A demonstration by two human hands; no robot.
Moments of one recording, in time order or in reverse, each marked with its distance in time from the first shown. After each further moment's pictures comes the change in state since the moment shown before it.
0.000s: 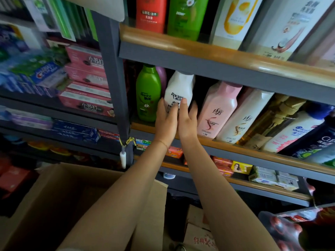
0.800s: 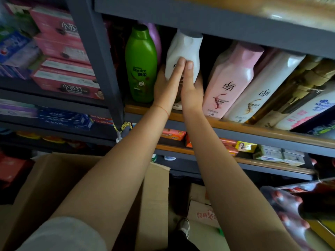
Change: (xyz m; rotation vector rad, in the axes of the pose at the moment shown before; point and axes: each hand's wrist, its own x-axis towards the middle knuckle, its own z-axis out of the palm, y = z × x) left_hand 0.048 -0.006 0.008 0.043 -0.067 -0.059; right_hand 0.029 0.004 0.008 -0.054 0.084 -0.014
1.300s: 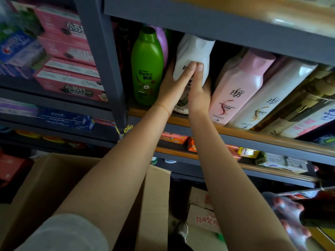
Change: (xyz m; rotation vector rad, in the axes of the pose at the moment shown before) left_hand 0.013 0.003 -0.005 0.019 -0.151 0.025; right_hand 0.011 0.004 0.003 0.021 0.037 0.088
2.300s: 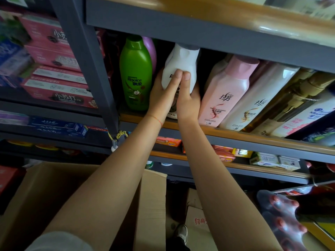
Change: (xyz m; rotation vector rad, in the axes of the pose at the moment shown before) left_hand -0.011 -0.004 0.004 -0.030 0.078 0.037; right_hand -0.006 0.006 -0.002 0.043 -0.011 -0.116
